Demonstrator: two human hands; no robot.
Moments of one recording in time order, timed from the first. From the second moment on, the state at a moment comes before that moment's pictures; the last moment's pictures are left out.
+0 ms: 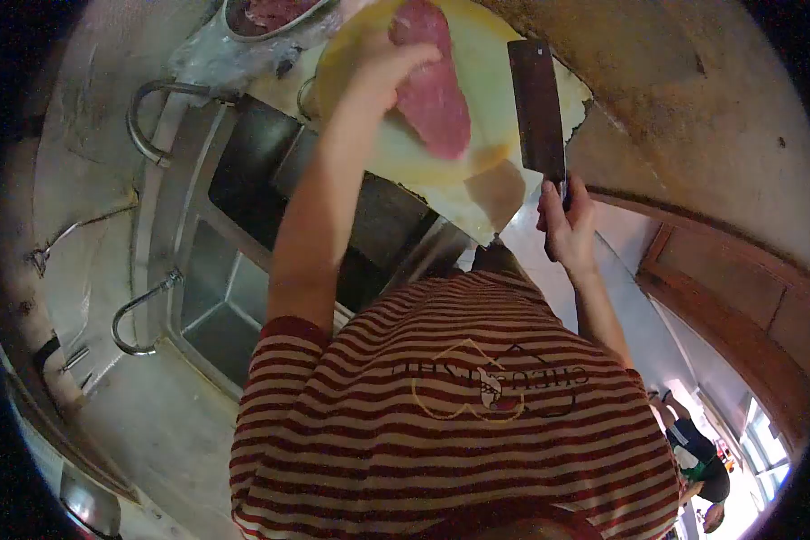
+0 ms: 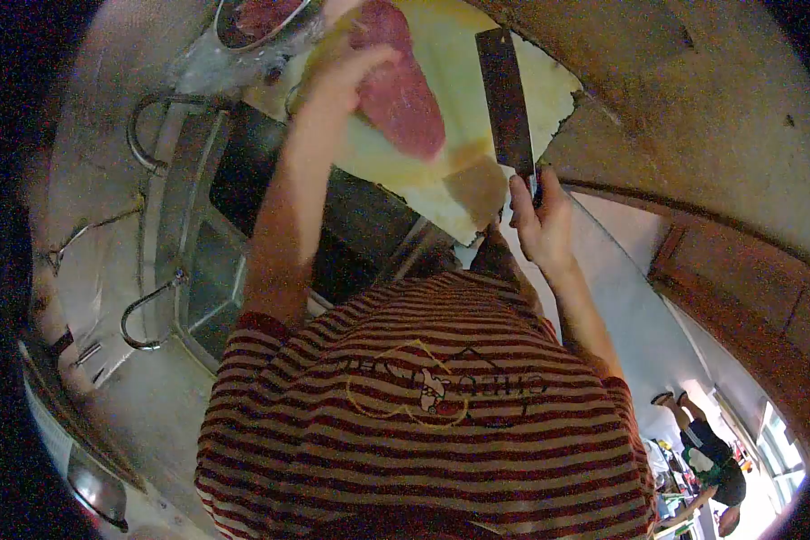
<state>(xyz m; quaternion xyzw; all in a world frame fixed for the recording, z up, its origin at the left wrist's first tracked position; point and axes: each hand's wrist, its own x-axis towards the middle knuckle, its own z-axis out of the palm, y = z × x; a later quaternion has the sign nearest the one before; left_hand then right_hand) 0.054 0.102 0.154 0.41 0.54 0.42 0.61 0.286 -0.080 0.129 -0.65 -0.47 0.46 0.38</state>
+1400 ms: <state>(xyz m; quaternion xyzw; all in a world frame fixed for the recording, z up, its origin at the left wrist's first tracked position) 0.059 0.091 0.069 0.45 0.65 0.45 0.41 0.274 -0.071 0.125 -0.65 -0.53 0.42 0.34</state>
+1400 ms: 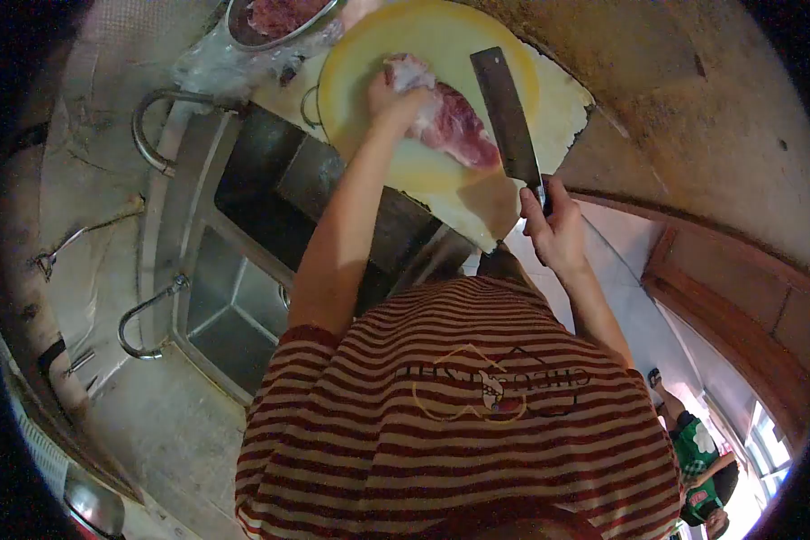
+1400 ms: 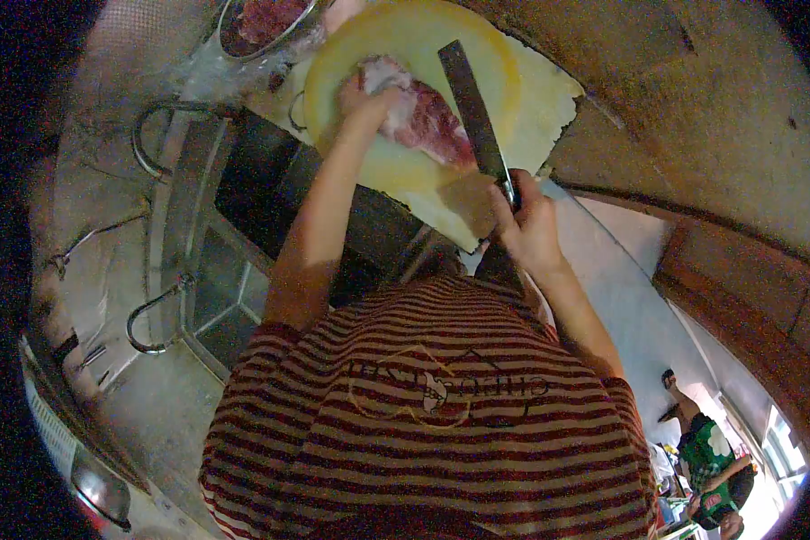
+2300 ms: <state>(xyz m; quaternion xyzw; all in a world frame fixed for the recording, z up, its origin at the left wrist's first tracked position) 0.020 0.062 0.026 0.49 0.67 0.54 0.15 0.169 0.057 0.111 -0.48 -0.82 0.29 0.12</state>
